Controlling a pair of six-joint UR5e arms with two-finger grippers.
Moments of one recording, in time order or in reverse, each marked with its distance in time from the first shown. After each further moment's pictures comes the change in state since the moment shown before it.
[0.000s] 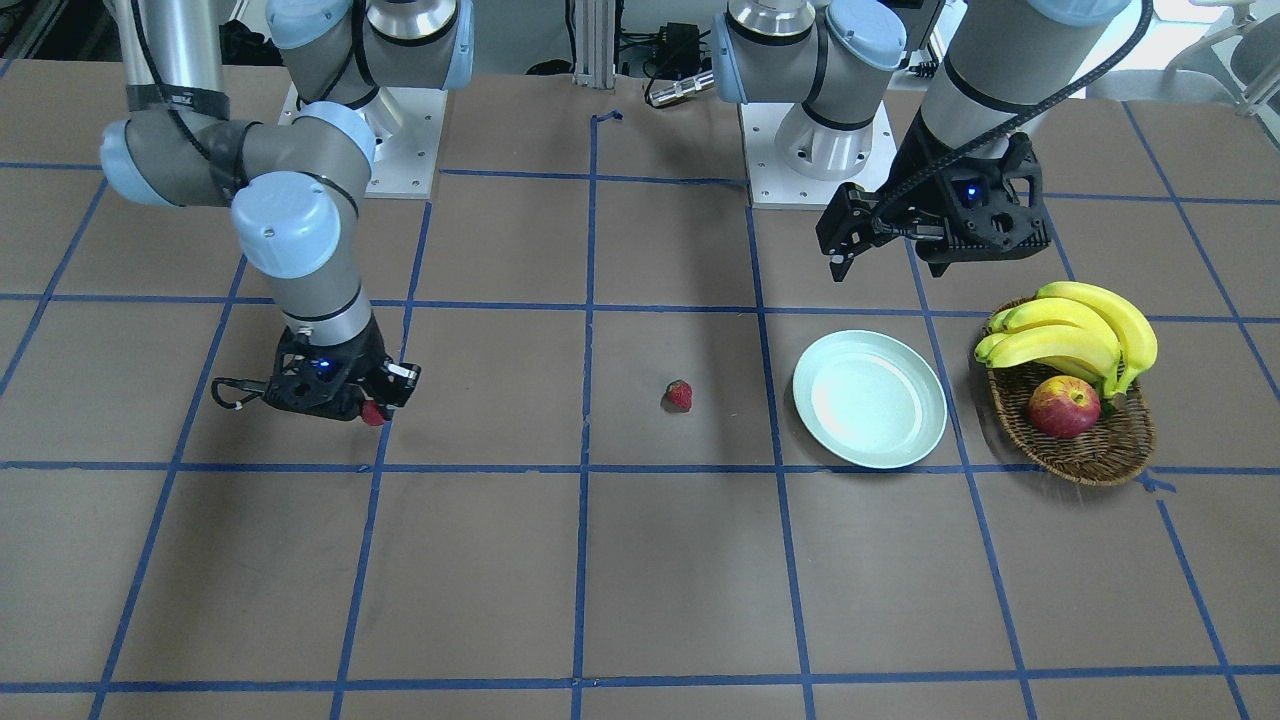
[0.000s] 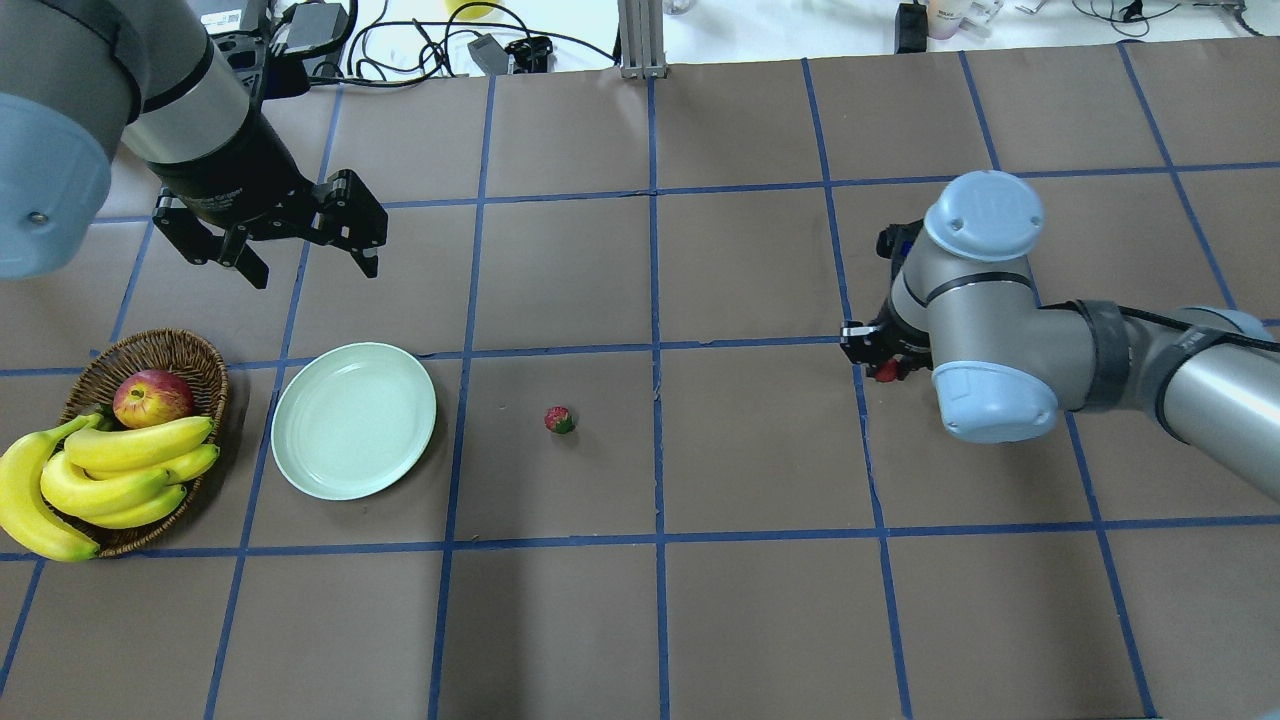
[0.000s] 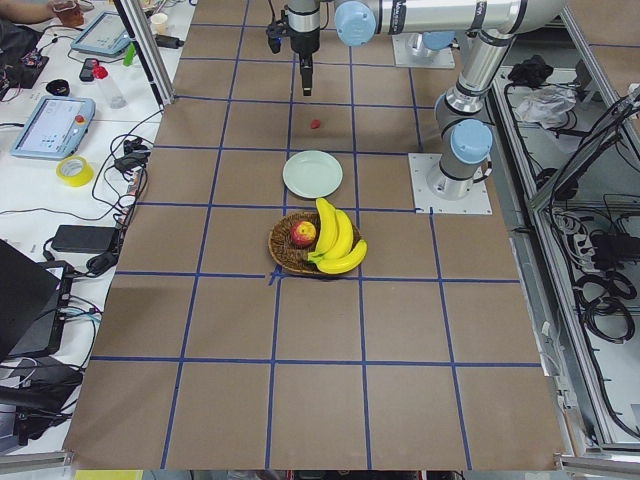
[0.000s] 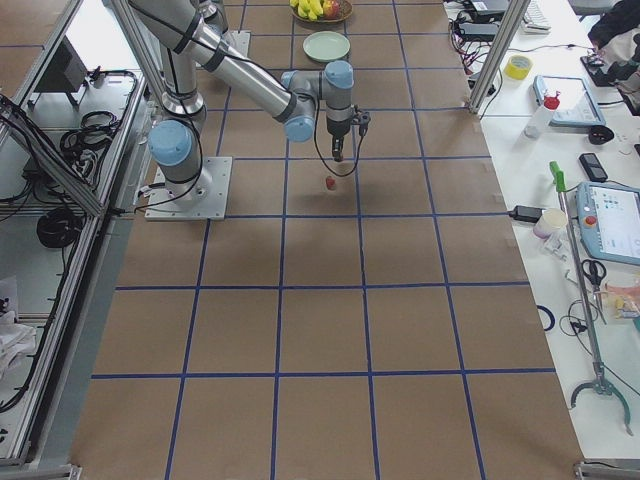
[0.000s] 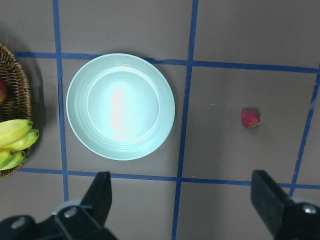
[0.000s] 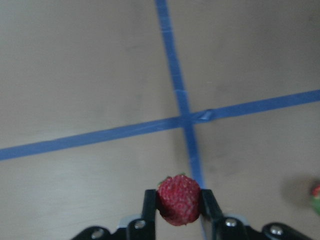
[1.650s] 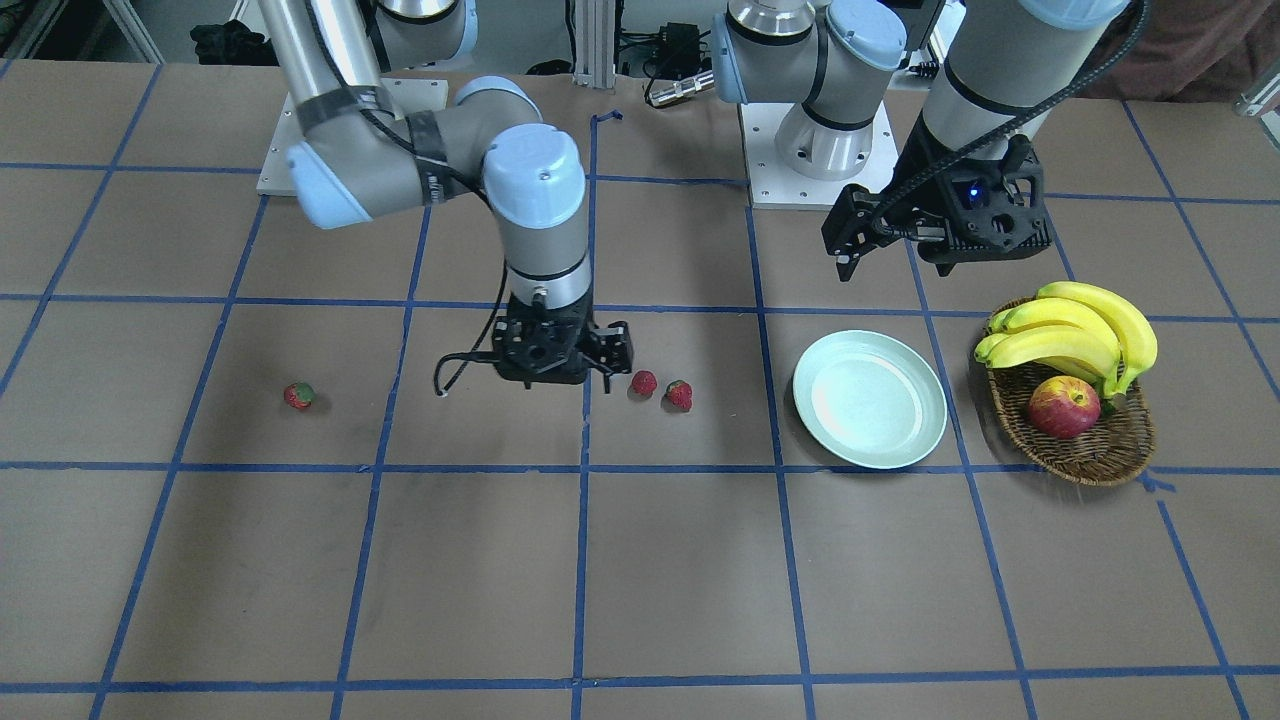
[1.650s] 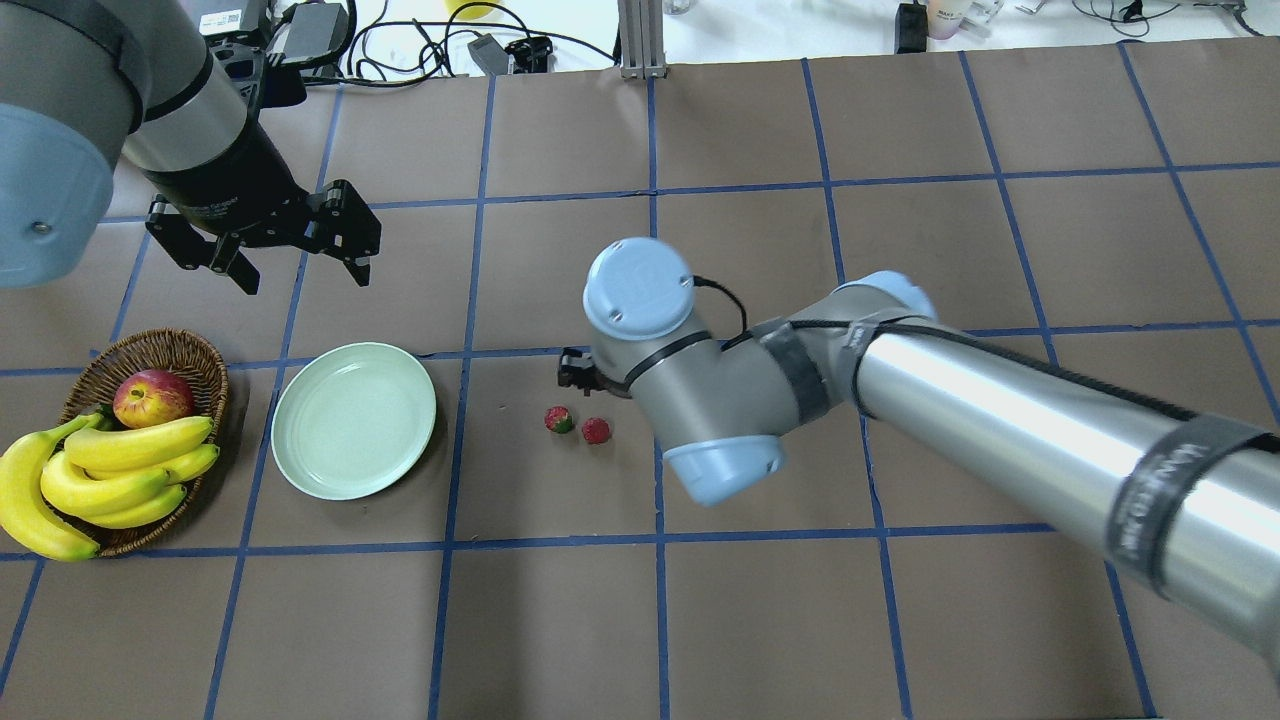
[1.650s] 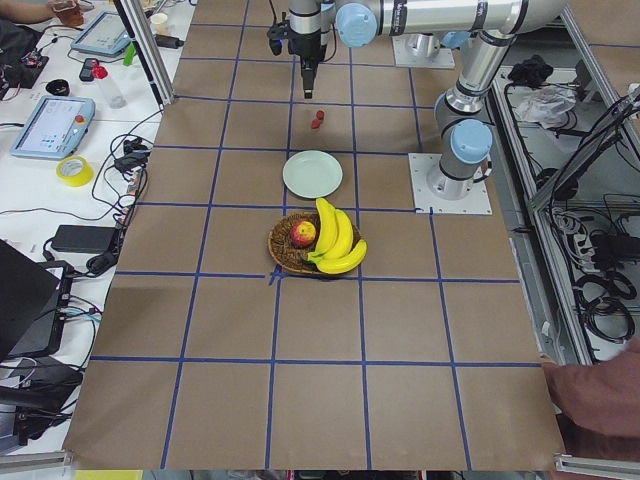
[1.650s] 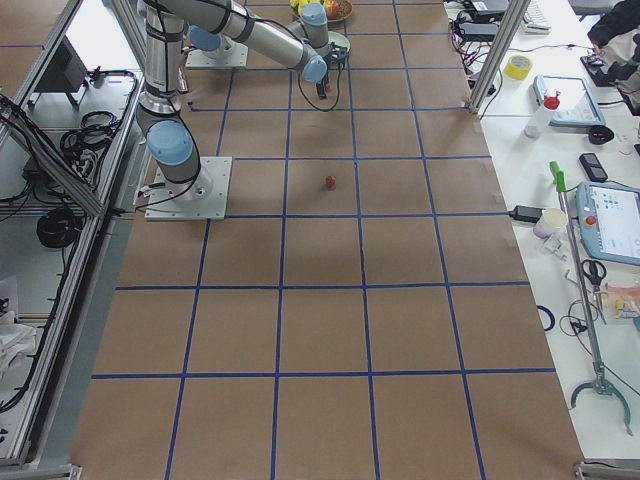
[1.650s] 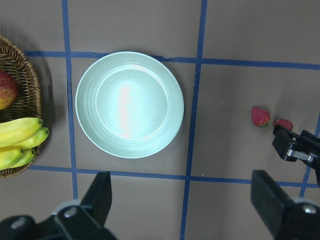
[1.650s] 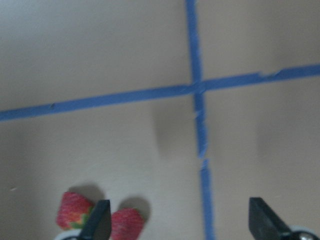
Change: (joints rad) left arm 0.002 0.006 -0.015 0.008 0.027 0.011; right arm 0.211 0.044 -0.139 0.089 0.058 0.126
